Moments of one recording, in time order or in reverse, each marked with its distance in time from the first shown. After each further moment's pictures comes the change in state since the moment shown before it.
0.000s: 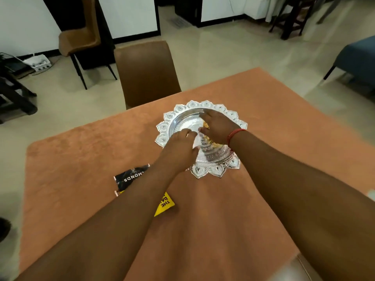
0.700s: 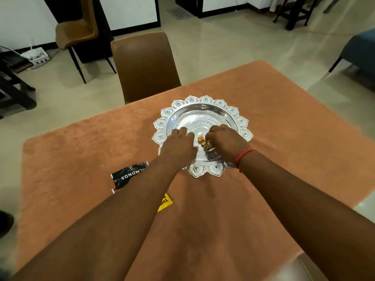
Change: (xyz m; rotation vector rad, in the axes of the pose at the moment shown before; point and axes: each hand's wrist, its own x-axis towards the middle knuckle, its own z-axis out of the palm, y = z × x) left_hand 0.015 0.000 0.017 0.185 -0.110 -0.087; right_hand -0.055 -0.002 0.014 -0.069 0.043 -0.144
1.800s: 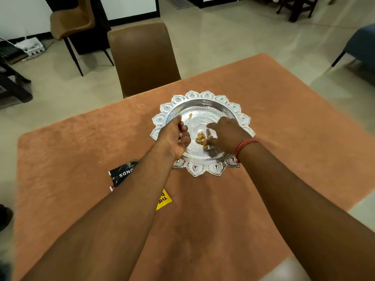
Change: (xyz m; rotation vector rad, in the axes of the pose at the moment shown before) left_hand 0.023 -0.001 -0.024 -2.102 -0.058 -0.910; right_hand 0.016 0.002 -0.012 0.147 -0.260 0.368
